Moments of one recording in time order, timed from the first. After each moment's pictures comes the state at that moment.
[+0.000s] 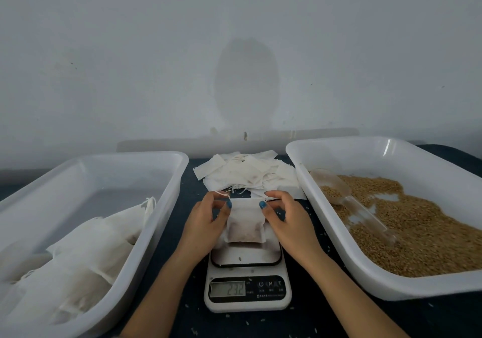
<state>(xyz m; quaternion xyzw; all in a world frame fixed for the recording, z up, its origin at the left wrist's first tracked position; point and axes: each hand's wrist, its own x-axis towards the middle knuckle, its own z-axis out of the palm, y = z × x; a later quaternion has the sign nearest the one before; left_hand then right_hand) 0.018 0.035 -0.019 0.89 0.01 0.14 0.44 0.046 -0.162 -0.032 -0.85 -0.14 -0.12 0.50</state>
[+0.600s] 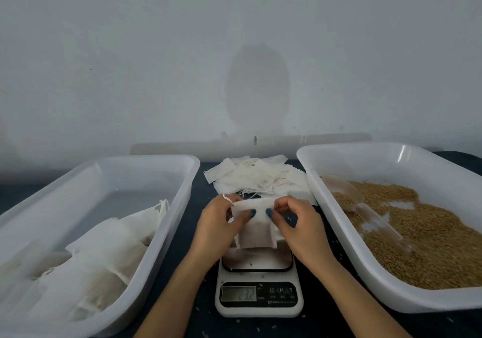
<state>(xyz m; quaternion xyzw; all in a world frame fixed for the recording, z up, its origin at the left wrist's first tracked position) 0.006 0.025 0.002 0.89 -0.04 0.20 0.41 0.038 -0.159 -0.019 -0.83 -0.19 -0.18 0.49</state>
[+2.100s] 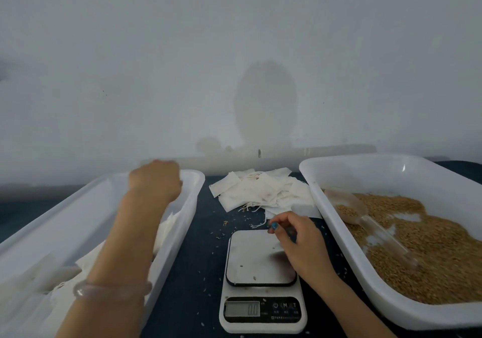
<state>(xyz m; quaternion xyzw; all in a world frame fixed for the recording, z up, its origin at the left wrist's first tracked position) 0.020 0.102 0.135 0.97 0.20 0.08 -0.08 0.031 -0.155 -0.018 -0.83 -0.18 -0.15 0.51</state>
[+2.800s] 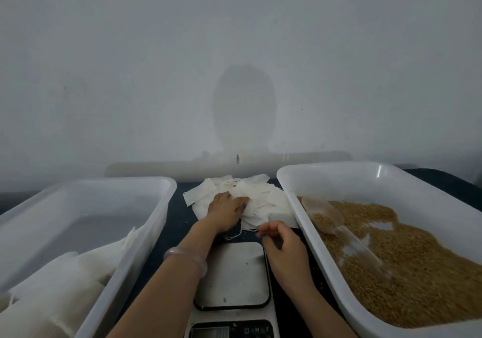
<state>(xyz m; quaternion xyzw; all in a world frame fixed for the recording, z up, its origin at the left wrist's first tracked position) 0.172 0.009 -0.020 0.99 -0.03 0.01 0.14 0.049 -0.162 -0.025 -0.79 -0.08 -0.12 0.60</state>
